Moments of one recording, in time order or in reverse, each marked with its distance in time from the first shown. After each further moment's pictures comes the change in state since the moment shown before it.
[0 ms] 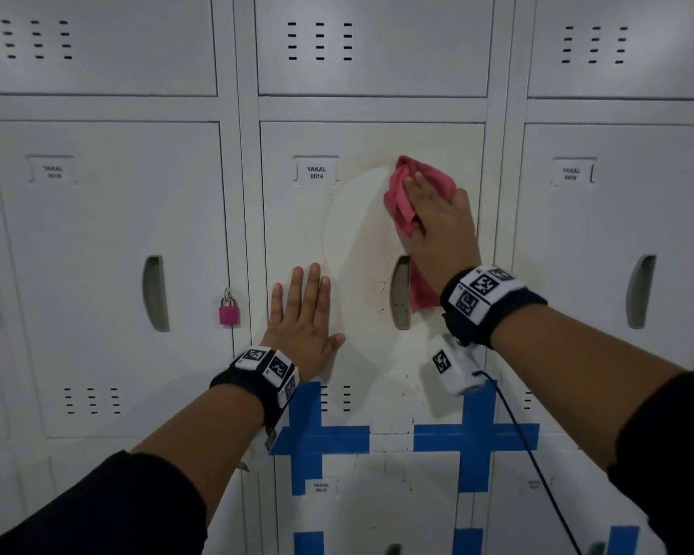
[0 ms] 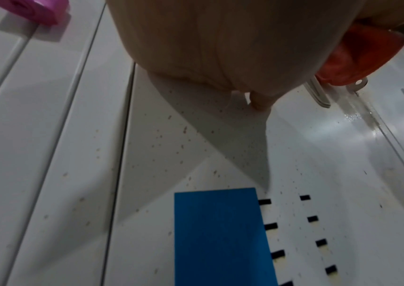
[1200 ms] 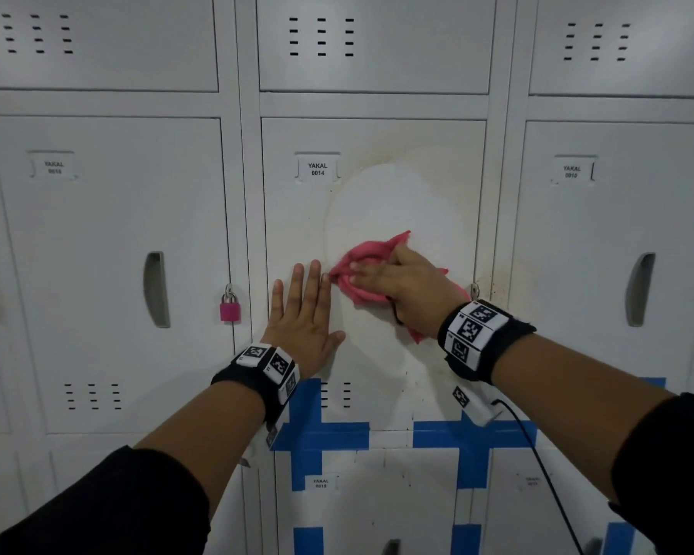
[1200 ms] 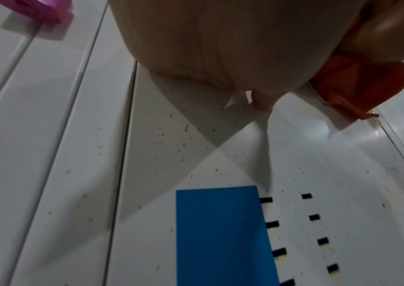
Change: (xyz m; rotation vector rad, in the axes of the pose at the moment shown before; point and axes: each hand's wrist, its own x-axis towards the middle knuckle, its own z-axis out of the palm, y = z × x) left_hand -0.001 -0.001 0.002 0.011 0.033 -0.001; right_hand -0.043 -0.005 0.018 0.034 -0.400 -0.532
